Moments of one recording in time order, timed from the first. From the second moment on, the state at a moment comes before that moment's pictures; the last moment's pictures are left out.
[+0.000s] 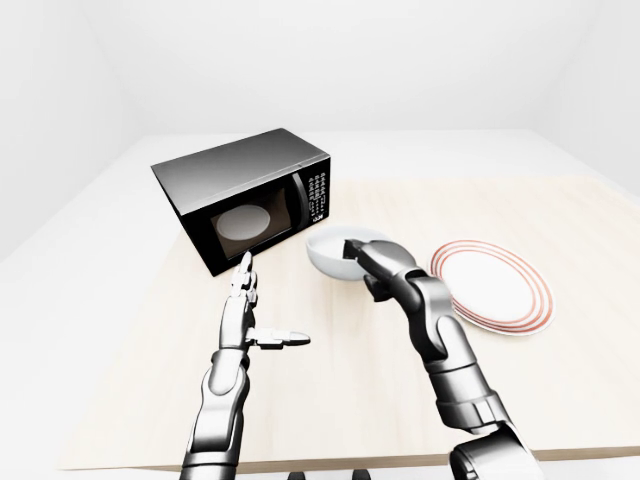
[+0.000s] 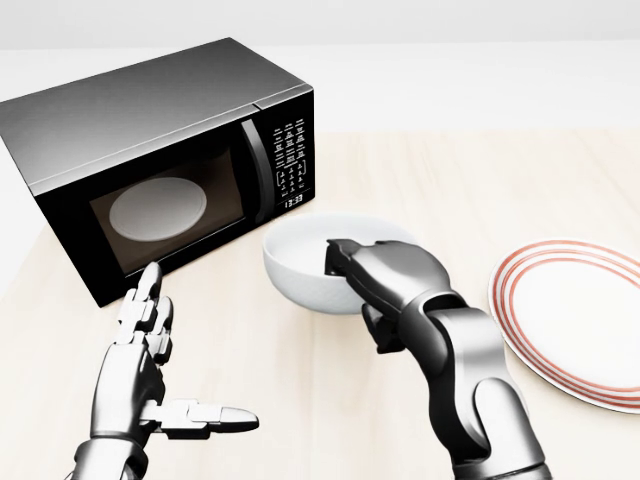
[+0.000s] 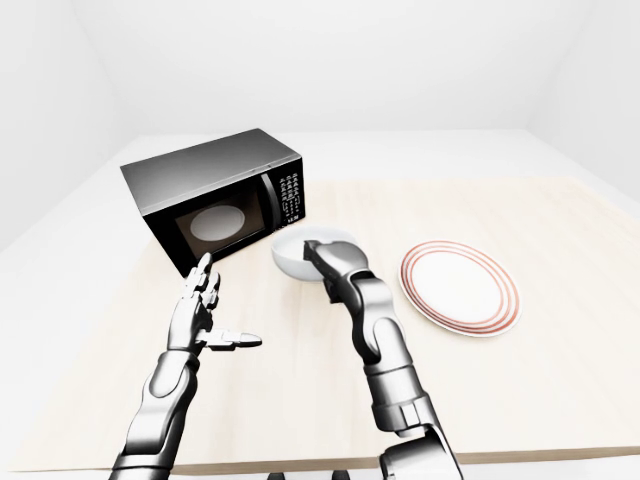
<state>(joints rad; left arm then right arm) 0.00 0.01 0.02 0.06 0.01 -0.05 -0.04 -0.43 -0.06 0.10 0.12 -1.21 0.04 0.57</state>
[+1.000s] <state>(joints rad) 0.00 0.01 0.02 0.07 0.01 -0.05 -0.04 -0.51 -0.18 0.01 0.21 -1.49 0.04 0.31</state>
